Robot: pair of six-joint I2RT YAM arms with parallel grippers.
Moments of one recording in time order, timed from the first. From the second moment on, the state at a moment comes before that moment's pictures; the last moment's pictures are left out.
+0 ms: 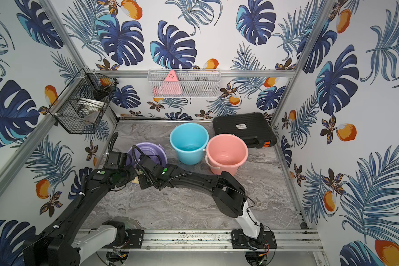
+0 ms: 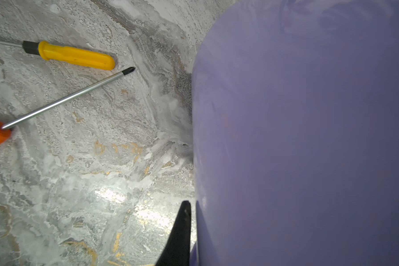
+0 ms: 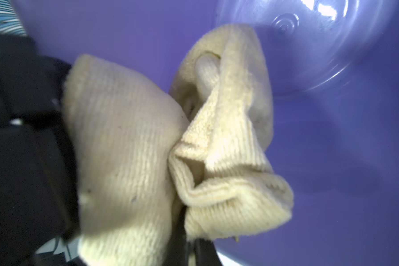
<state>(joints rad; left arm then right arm) -0.06 1.22 0.81 -0.79 -0.12 -0.71 1.17 2.10 1.75 -0.45 0.00 0.61</state>
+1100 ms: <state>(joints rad) -0.06 1.22 0.82 -0.77 -0.11 -0.69 1.20 2.16 1.85 -0.73 0.60 0.43</state>
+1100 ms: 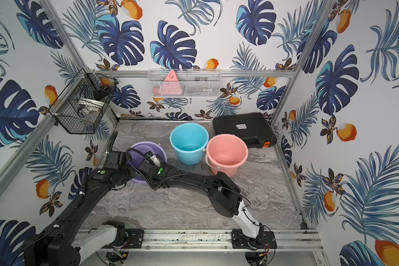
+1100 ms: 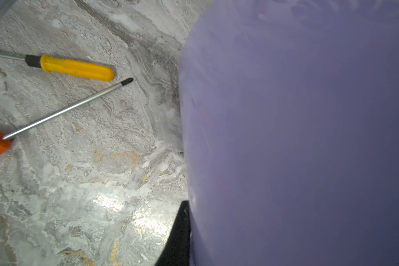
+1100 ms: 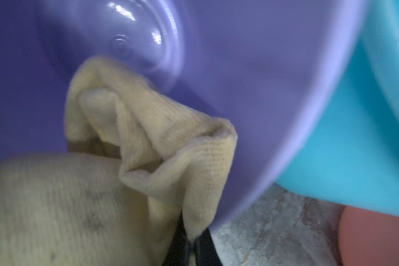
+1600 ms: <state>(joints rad) -0.06 1.24 0.88 -0.83 -0.08 -0.68 1.24 1.76 1.41 -0.58 0.14 0.58</state>
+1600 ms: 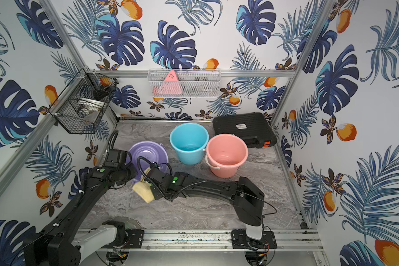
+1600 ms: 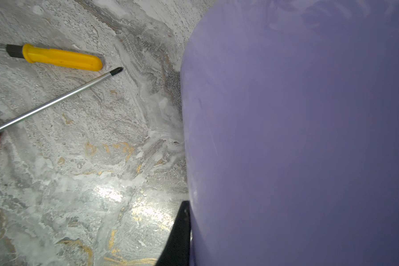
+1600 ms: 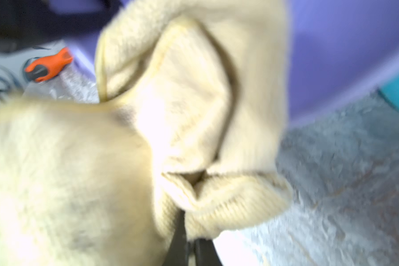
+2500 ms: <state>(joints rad) 0.05 1.43 1.15 -1.09 0.26 -0.41 1.10 1.74 1.63 -0.36 0.33 0.40</state>
